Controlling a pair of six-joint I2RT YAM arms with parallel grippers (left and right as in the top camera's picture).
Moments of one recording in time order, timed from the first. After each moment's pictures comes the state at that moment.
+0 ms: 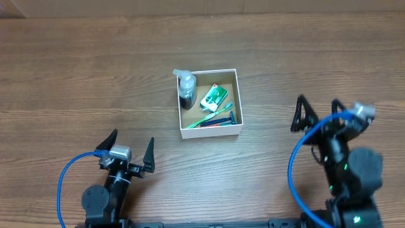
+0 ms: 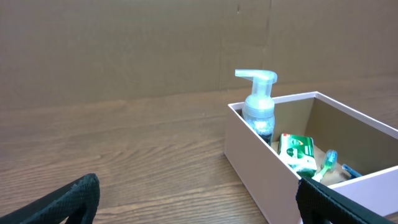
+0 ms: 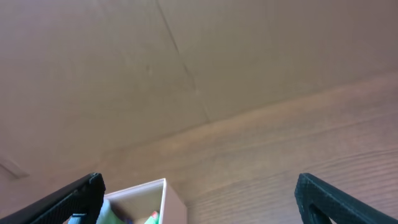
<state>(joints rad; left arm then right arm) 0.06 0.01 0.01 -0.05 0.30 0.00 0.10 0.47 0.53 -0.16 0.01 0.38</state>
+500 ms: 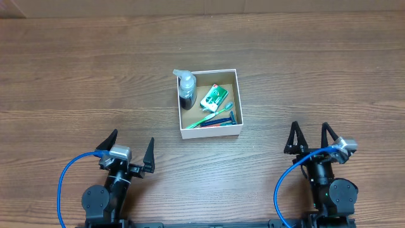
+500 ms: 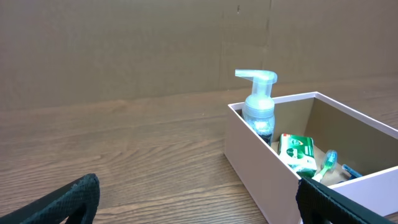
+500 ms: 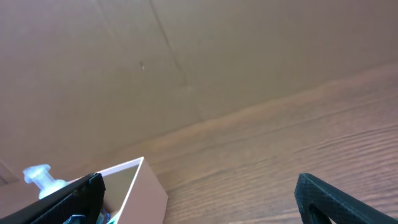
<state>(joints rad) 0.06 0.01 0.01 -0.05 0.30 0.00 0.03 0.06 0.03 0.04 -0.04 0.38</state>
